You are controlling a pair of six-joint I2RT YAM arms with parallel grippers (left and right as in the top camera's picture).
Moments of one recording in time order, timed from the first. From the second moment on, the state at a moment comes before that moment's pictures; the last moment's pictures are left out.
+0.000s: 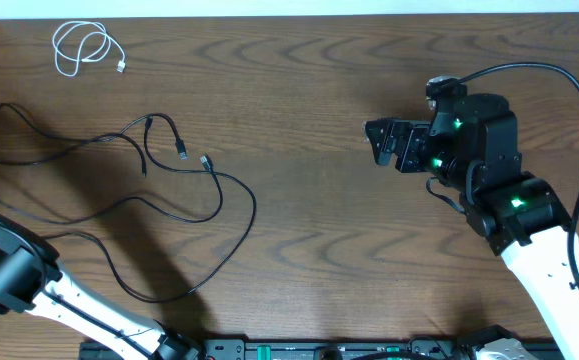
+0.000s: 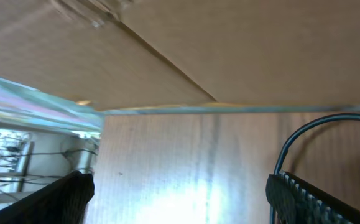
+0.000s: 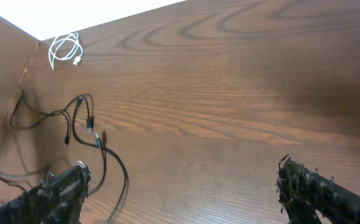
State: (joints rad) left arm 0.90 2.26 1.97 -0.91 -0.78 -0.43; right arm 0.33 1.20 1.08 -0.50 -0.20 0.46
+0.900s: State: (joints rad) left arm 0.93 2.24 1.83 -0.79 -0.42 -0.45; right arm 0.33 1.22 1.08 -0.55 -0.20 0.46
